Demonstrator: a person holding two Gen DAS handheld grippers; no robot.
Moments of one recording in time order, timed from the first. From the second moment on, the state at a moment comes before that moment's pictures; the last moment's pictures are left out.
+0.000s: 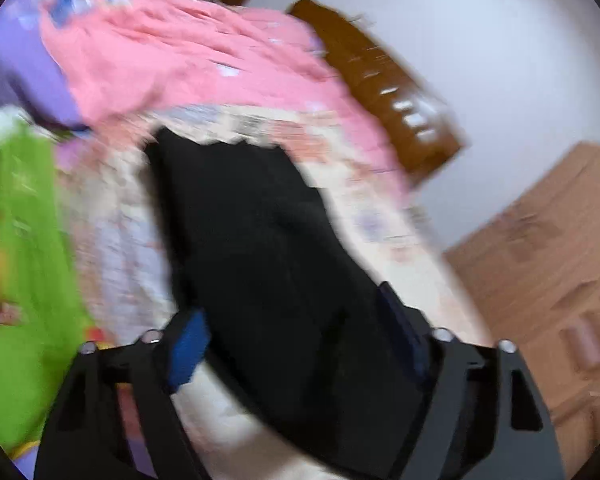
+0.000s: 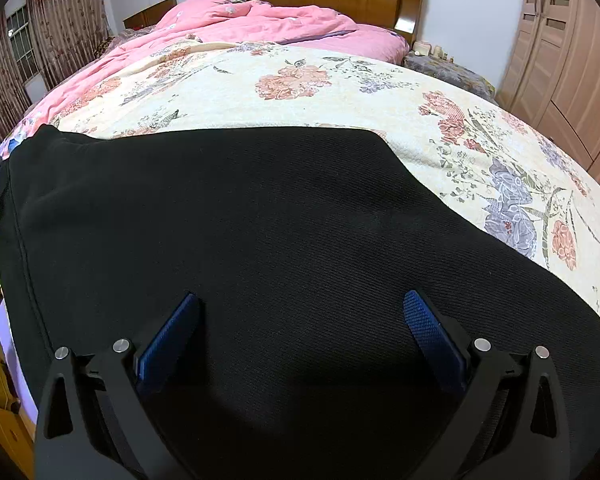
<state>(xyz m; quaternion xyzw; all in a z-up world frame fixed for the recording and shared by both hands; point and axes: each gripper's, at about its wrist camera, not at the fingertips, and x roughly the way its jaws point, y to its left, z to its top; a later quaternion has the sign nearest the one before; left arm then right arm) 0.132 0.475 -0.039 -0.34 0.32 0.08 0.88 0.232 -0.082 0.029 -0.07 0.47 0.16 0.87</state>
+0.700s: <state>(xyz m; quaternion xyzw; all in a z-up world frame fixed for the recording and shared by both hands) 0.246 0.329 -0.003 0.06 0.39 -0.16 0.90 0.230 -0.017 0.076 -0.10 0.39 0.32 0.86</state>
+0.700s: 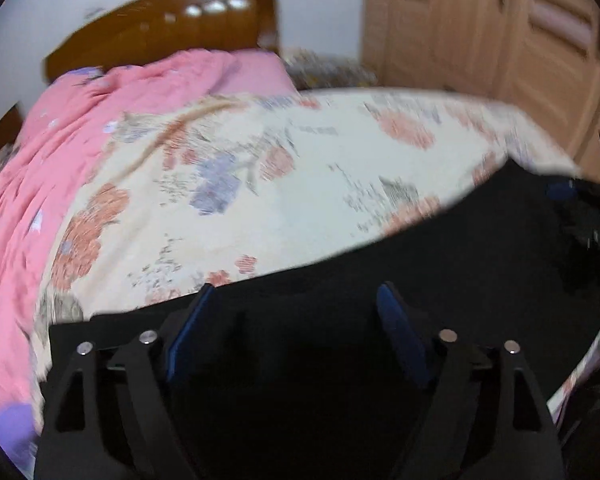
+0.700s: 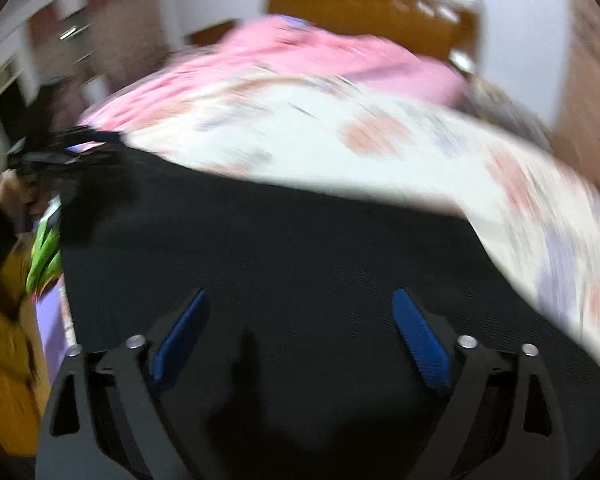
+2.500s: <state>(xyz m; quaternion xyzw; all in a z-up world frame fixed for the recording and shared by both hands) 0.065 0.426 -0.056 -0.31 0.24 0.10 0.92 0.309 0.213 0.051 -0.17 0.41 0.55 0.70</state>
